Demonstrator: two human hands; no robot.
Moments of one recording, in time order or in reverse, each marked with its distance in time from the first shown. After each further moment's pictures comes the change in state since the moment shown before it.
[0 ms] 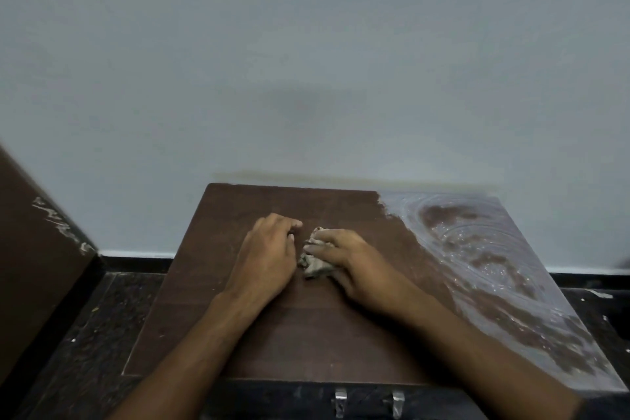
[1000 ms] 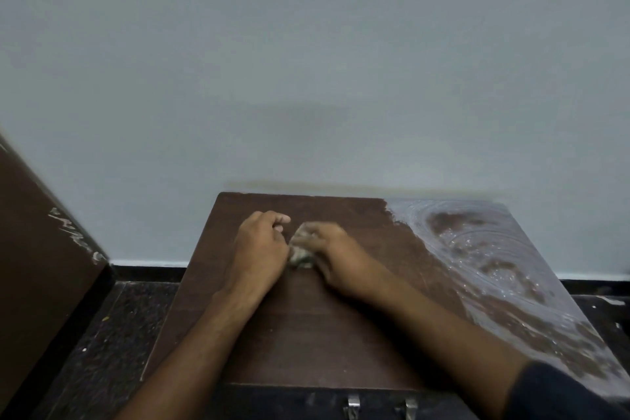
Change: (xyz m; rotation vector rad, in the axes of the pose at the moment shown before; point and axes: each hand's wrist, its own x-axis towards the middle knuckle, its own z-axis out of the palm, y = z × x) left_hand 0.008 -0.002 -0.028 -0.184 0.087 -0.258; right_hand 0.053 -0.016 0.010 0.124 -0.009 -0.025
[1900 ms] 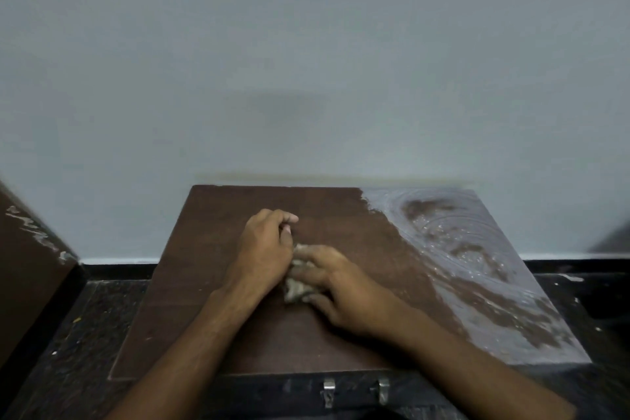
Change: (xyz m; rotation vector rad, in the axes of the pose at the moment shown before) left_hand -0.010 0.012 0.032 0.008 -0.090 0.196; right_hand -0.075 -0.017 -0.006 -0.047 -0.041 -0.001
